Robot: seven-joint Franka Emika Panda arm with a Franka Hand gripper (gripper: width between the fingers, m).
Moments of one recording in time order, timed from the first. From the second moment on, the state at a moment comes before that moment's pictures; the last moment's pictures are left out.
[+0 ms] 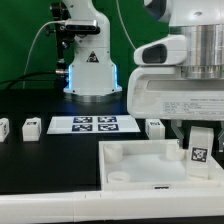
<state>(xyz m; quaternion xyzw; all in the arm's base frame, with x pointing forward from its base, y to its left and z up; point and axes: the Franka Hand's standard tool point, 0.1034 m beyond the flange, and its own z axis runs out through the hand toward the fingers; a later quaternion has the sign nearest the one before) 0.619 0.122 0.068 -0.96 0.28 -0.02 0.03</state>
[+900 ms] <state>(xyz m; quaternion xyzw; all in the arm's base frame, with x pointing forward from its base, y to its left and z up) 0.617 0.129 0.067 -0.66 0.75 0.01 0.05</state>
